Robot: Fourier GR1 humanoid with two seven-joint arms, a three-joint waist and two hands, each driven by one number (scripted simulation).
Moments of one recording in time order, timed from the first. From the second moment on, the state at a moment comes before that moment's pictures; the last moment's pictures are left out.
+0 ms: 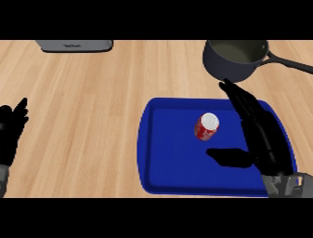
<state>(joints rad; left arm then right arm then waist) -0.08 0.55 -0.12 -1.41 0.11 0.31 0.35 -0.26 -0.48 0.51 -1.82 0.60 -0.30 0.50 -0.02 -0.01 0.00</state>
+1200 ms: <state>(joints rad) -0.09 0.50 -0.09 -1.41 0.06 0.26 0.36 -0.44 -0.40 0.54 -1.84 0.45 0.34 1.01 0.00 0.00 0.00</state>
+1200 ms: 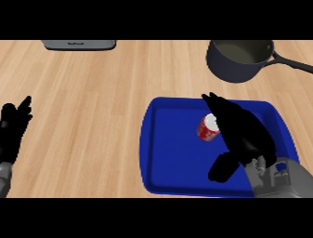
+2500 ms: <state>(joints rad) -0.10 0.39 0.02 -1.43 -0.08 0.18 0.39 -0.41 -0.19 0.40 -1.46 0.75 0.39 0.81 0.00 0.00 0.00</state>
